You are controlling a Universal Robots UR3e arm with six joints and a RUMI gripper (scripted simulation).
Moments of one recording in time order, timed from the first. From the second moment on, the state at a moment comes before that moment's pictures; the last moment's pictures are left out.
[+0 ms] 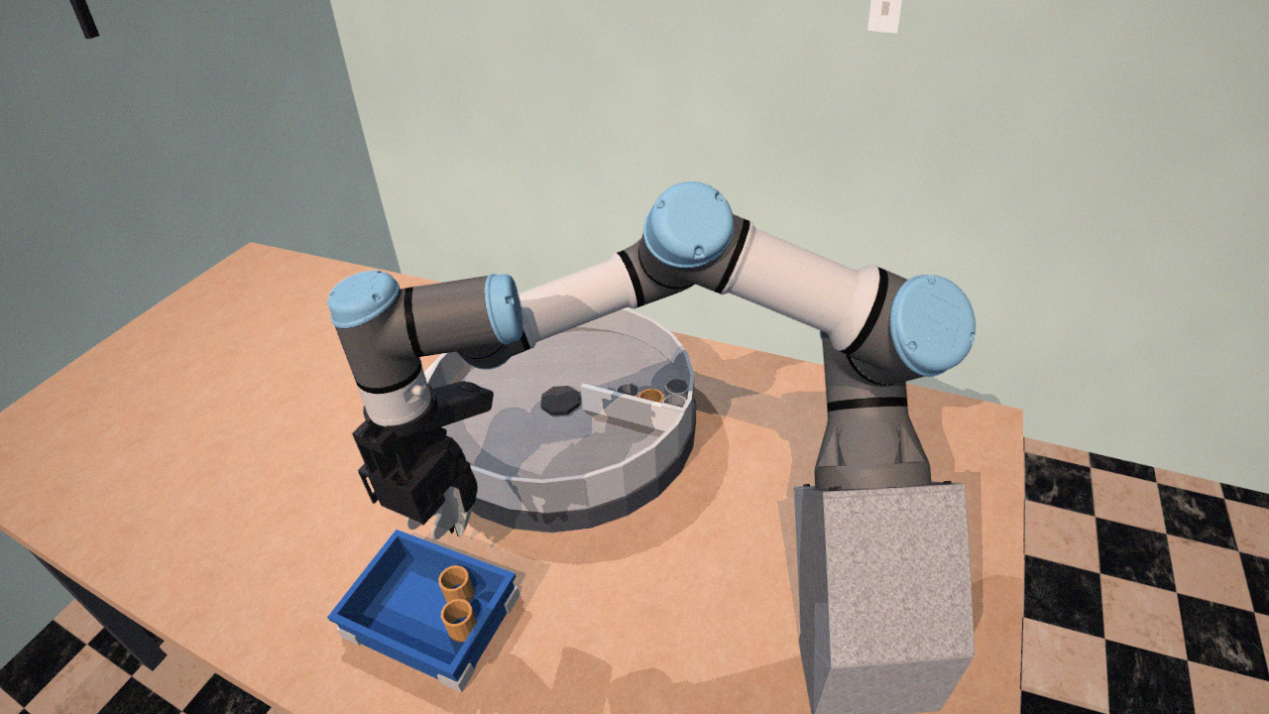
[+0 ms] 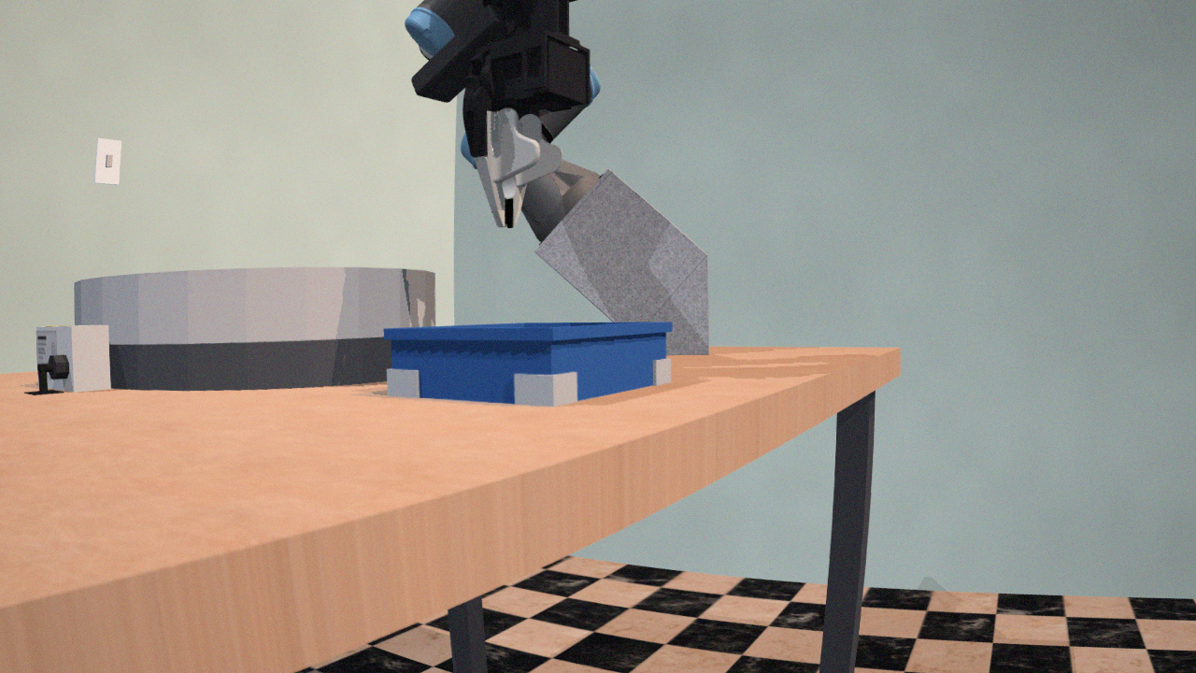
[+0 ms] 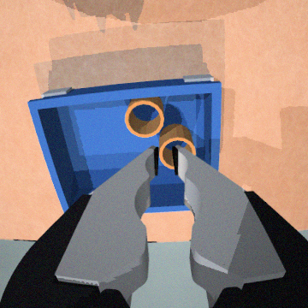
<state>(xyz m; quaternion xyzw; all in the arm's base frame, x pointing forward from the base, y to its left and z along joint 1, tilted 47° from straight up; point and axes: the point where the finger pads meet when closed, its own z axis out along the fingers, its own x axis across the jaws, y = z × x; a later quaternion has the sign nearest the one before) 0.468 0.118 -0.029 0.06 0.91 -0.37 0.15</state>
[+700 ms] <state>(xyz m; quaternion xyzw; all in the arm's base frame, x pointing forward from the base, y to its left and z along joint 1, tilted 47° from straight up) 0.460 0.104 -0.017 0.08 0.91 -0.37 0.16</state>
